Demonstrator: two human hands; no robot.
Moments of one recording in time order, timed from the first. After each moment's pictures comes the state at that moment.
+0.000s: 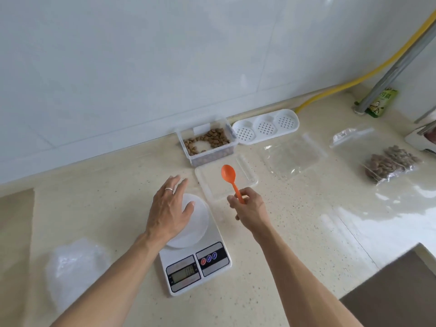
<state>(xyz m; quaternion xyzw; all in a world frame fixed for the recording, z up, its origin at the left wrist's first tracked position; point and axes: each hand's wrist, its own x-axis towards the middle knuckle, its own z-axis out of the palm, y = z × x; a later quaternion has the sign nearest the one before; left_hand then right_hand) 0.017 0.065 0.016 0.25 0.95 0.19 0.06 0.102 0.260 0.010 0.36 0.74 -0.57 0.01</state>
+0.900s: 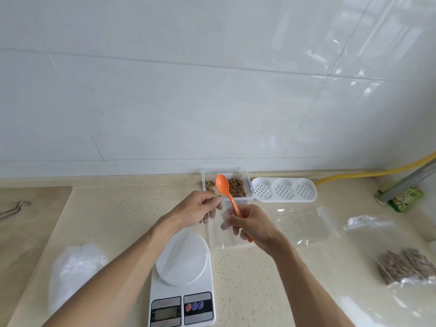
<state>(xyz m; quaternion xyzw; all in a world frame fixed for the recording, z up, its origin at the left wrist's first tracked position) -0.029 0.108 0.110 0.16 0.78 0.55 0.26 0.037 0.291 0.124 0.09 0.75 -0.63 0.17</state>
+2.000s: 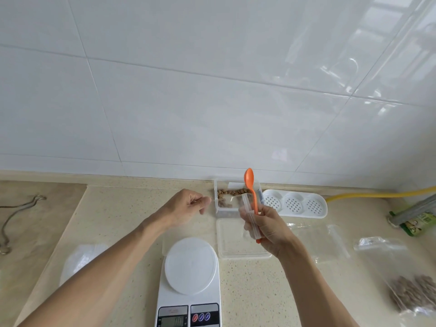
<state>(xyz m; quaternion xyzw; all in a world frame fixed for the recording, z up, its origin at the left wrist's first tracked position) -0.051 0.050 0.111 0.17 0.84 0.50 0.15 0.010 0.285 0.127 0.14 0.64 -0.74 0.16</state>
